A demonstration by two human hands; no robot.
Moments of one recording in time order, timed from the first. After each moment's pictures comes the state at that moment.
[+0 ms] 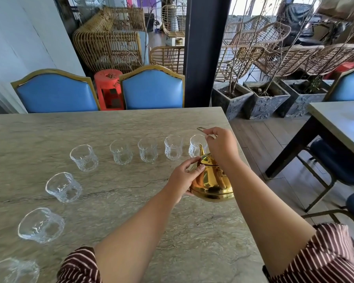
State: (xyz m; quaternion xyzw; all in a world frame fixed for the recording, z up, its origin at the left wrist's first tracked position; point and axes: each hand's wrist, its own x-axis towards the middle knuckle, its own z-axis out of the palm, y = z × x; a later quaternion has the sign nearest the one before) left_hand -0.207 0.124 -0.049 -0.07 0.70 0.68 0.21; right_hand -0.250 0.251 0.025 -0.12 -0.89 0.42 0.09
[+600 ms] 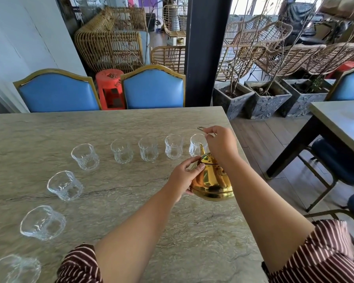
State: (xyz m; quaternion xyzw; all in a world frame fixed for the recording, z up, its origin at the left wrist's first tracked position) left_hand -0.206 0.125 -0.049 -0.08 0.70 0.67 0.22; right_hand -0.251 0.251 0.028 -0.12 -0.90 0.42 0.07
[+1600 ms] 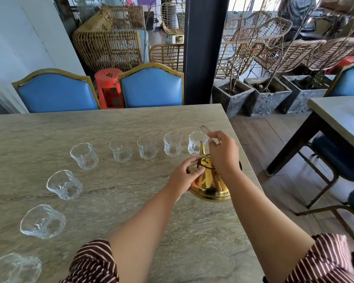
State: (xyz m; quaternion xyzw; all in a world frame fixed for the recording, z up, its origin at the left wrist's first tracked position) left_hand -0.203 0.130 -0.064 -0.01 0.76 0.62 0.18; right_hand -0.219 0.256 0.015 -0.14 -0.88 0.45 0.12
